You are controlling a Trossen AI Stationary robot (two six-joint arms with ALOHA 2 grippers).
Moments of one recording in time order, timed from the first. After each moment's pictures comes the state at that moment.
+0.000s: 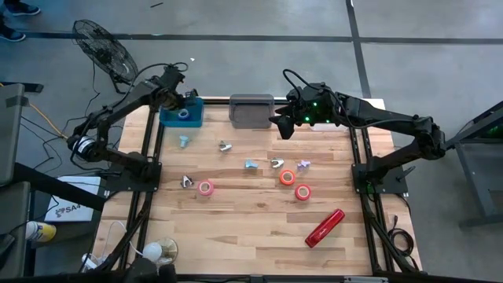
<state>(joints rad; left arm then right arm) 1.03 1.33 1.02 -0.81 -0.17 -0.67 -0.29 1.35 1.35 -0.49 0.03 0.43</state>
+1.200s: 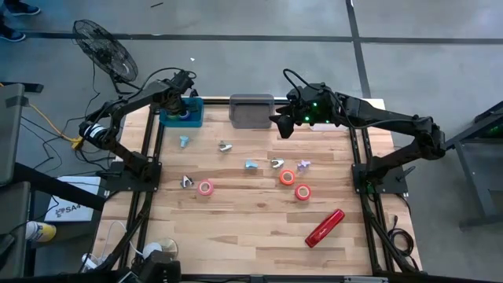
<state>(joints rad) 1.01 1.49 1.02 -0.83 -0.27 -0.64 -0.29 1.35 1.35 -0.49 0.05 0.45</state>
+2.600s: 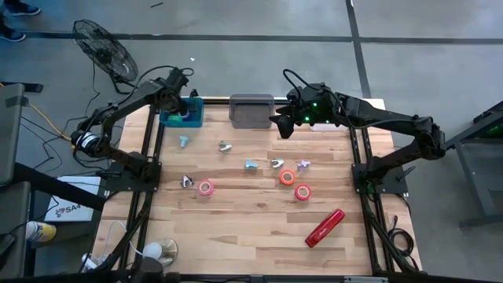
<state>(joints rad) 1.01 1.38 1.02 -0.87 -0.11 -0.55 -0.29 1.35 1.35 -0.49 0.05 0.44</state>
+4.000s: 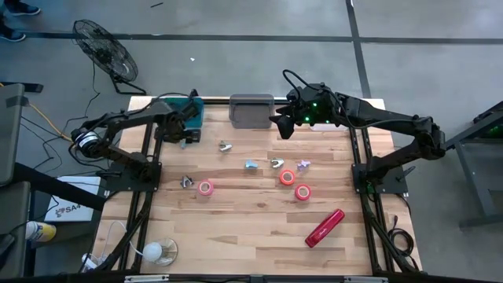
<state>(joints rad) 0.79 1.38 0.76 -0.90 -0.05 -0.75 -0.29 1.35 1.35 -0.50 0.05 0.43</state>
